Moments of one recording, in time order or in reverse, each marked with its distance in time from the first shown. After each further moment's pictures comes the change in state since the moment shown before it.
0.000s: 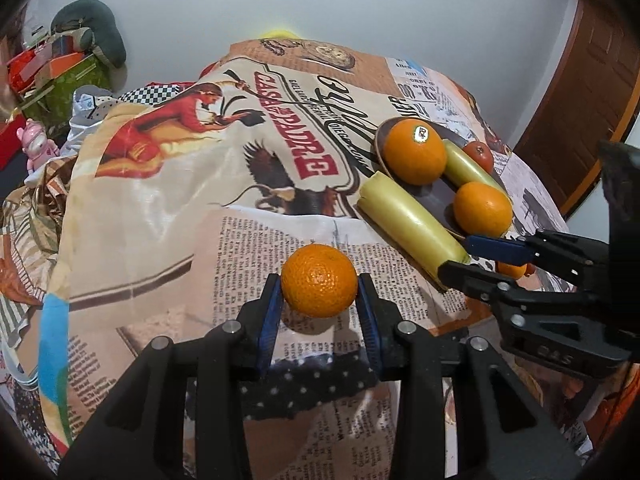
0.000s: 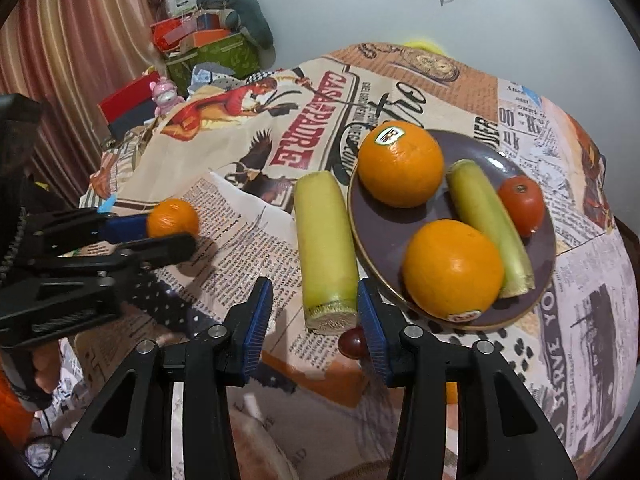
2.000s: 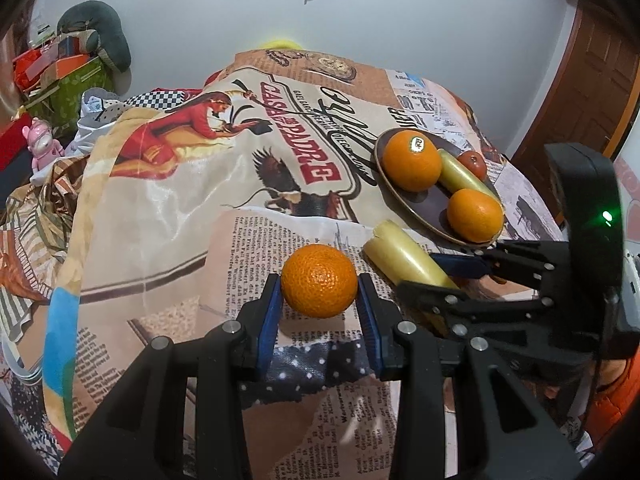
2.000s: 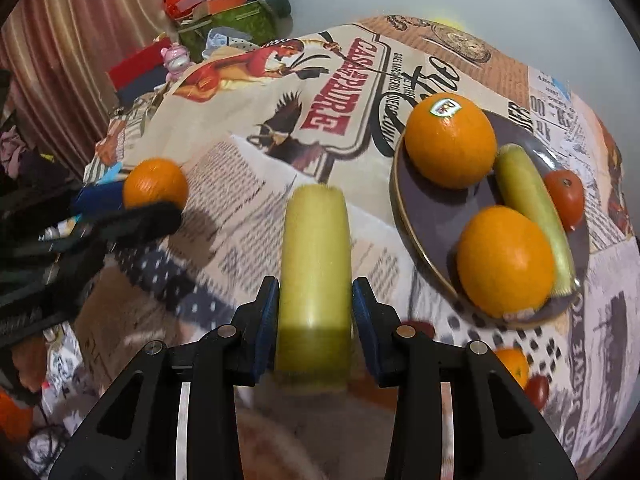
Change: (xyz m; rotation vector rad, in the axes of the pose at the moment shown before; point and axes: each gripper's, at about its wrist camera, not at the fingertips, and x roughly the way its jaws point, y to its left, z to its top) left arm -0.020 0.001 -0.006 -0.010 -0.037 0.001; right arm 0.026 0.019 0.007 -0.048 0.105 0.039
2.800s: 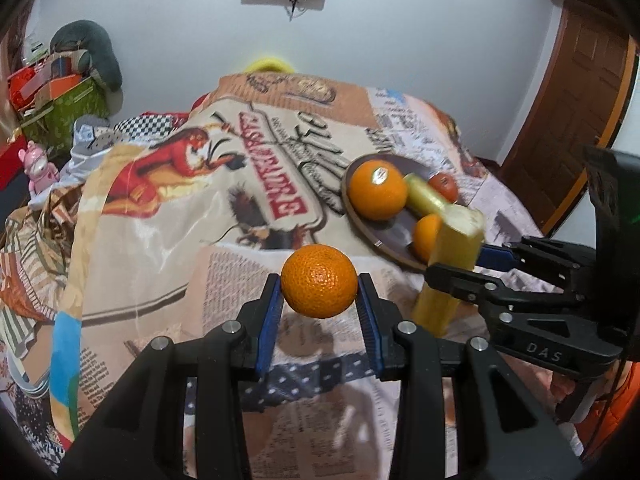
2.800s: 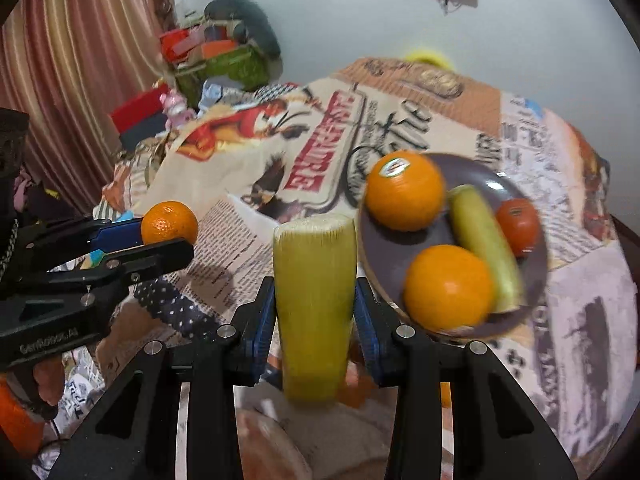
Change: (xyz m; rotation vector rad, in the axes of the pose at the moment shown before) left arm -0.023 -0.034 0.020 0.036 -0.060 -0.026; right arm -0.066 -0.020 -0.009 0.050 -0.178 -0.027
